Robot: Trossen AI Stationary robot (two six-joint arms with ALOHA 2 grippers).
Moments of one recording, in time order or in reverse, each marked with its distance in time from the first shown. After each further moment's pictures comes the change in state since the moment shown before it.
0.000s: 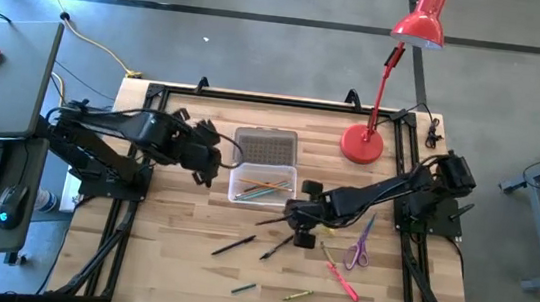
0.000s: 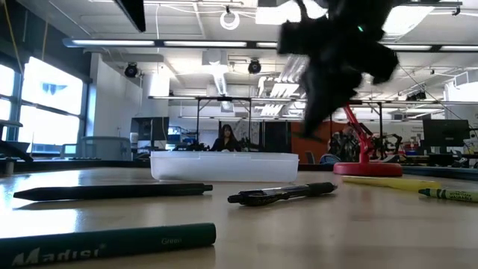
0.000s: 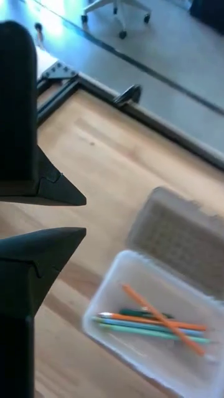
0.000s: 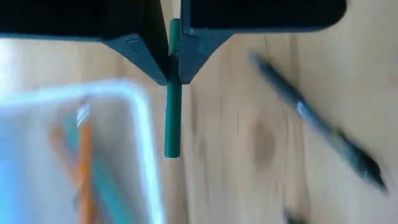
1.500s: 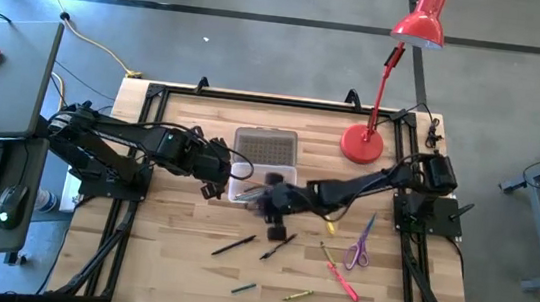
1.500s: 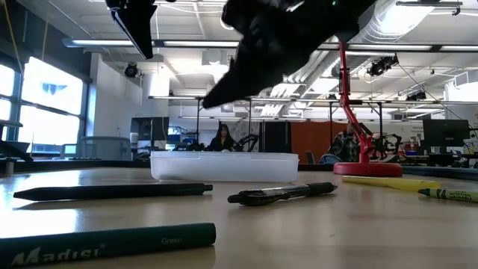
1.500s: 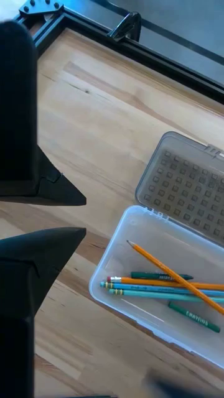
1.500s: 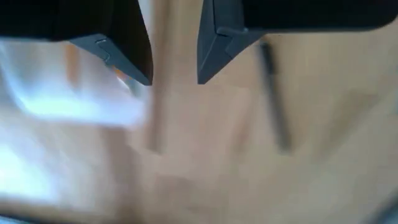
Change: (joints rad) left arm 0.000 0.000 -0.211 0.270 0.121 0.066; right arm -0.096 0.126 0.024 0.623 -0.215 -0.339
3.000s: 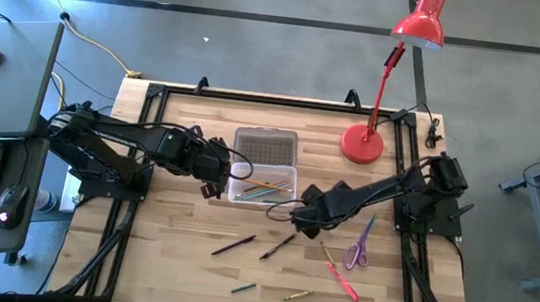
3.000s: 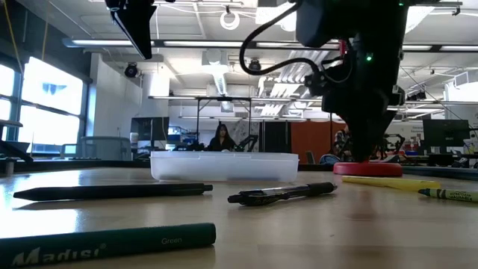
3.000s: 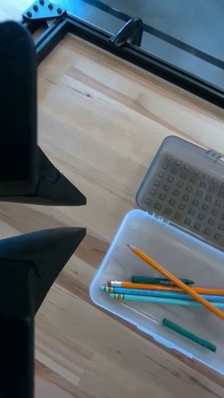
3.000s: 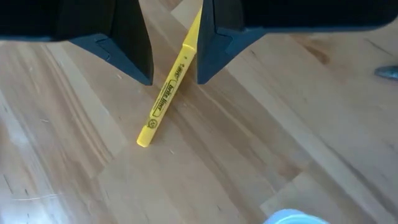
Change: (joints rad) left arm 0.000 0.000 0.001 -0.012 -0.010 -0.009; right arm 0.091 -0.060 -0.001 -1.045 0.274 1.043
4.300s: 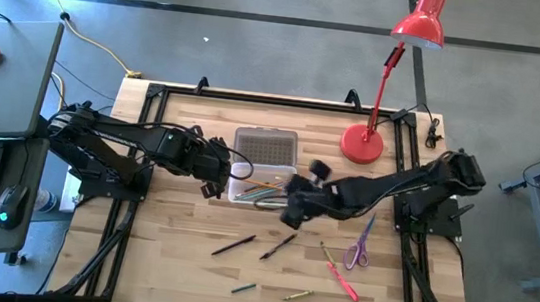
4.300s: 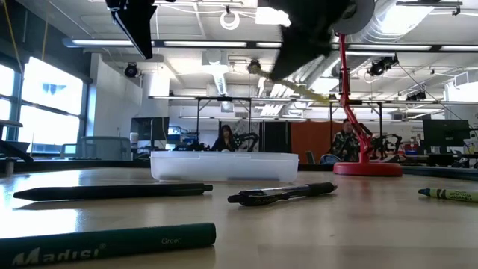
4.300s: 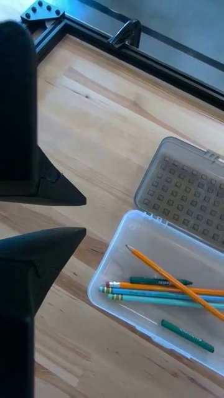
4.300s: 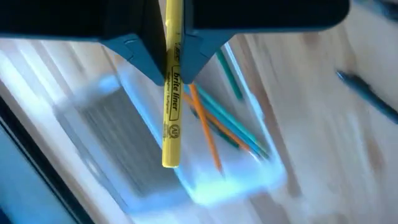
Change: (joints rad) left arm 0.000 0.000 0.000 0.004 -0.006 0.005; right arm -0.019 -0.125 0.130 0.347 0.234 -0.503
